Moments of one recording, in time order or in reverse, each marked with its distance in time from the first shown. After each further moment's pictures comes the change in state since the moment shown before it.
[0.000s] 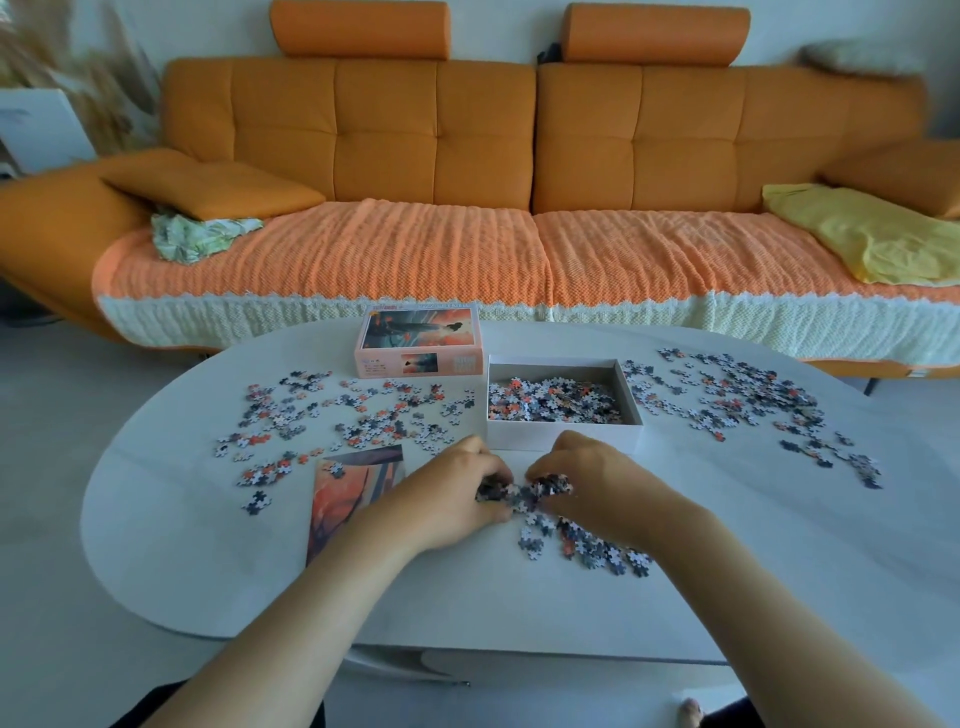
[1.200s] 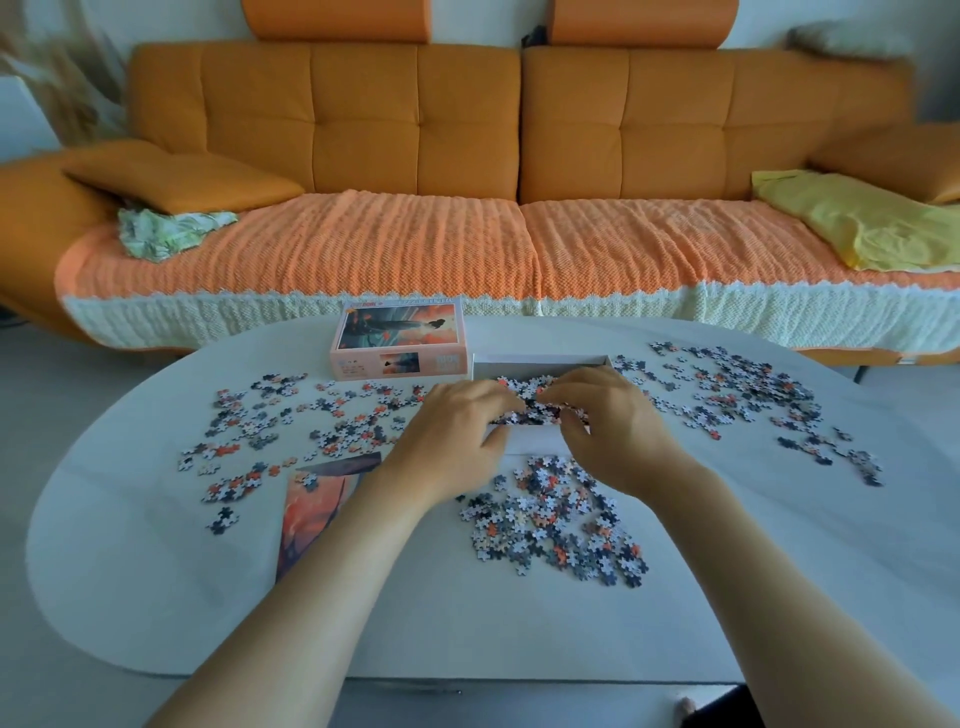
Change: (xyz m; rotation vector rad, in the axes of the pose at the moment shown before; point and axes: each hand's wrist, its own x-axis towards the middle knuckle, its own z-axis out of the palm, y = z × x) left_hand 0.052 0.006 -0.014 0.163 0.366 0.259; right_hand 0.030 0.033 -0.021 0.027 0.523 -0.144
